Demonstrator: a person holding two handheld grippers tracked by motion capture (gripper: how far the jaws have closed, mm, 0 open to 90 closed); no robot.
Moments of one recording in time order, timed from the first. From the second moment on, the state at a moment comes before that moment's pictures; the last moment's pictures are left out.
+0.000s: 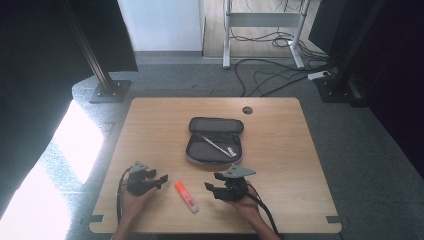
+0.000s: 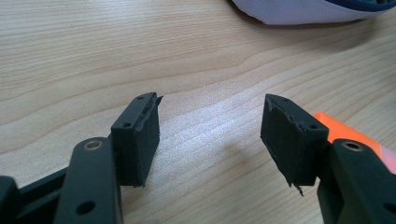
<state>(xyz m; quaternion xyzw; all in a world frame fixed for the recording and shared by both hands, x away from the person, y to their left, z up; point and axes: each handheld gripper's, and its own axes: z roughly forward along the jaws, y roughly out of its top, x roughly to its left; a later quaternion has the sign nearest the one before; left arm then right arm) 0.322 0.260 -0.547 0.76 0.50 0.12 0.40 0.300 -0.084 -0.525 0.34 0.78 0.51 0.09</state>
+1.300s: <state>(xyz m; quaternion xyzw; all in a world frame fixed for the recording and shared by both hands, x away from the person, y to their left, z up) 0.323 0.261 -0.547 0.76 0.50 0.12 0.40 0.273 -0.035 -0.534 0.31 0.80 0.50 0.08</state>
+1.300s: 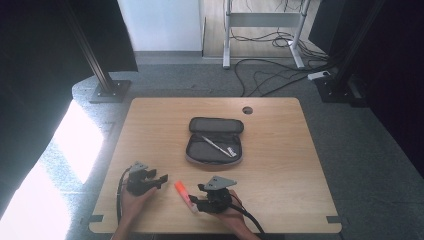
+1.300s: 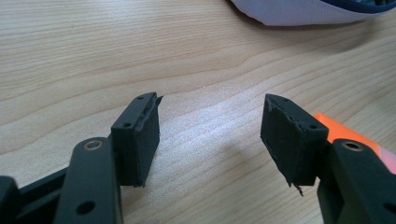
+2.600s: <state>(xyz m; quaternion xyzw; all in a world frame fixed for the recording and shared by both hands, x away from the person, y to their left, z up) 0.323 0.262 -0.547 0.76 0.50 0.11 0.40 0.268 0.001 -0.540 0.29 0.83 0.47 0.06</state>
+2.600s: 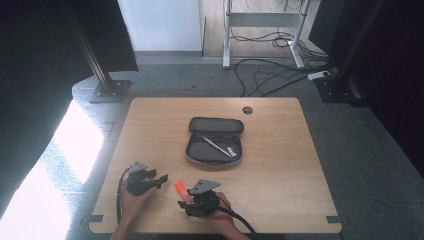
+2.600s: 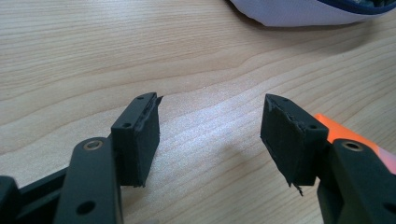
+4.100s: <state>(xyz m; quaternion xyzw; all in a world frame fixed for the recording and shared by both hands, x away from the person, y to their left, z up) 0.323 0.262 -0.547 0.76 0.50 0.11 0.40 0.272 0.009 -0.550 0.29 0.86 0.40 0.13</state>
